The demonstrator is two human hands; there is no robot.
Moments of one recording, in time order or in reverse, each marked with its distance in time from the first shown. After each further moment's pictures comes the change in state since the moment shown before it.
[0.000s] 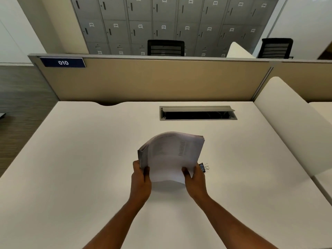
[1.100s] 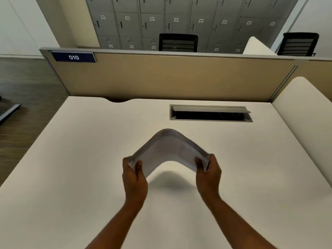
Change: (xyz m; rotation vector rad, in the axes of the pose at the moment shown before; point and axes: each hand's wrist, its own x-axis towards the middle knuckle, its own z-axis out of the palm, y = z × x) left_hand 0.021 0.017 -0.032 -0.178 0.334 0.070; right_hand 0.018 -0.051 0.010 0.010 0.197 -0.221
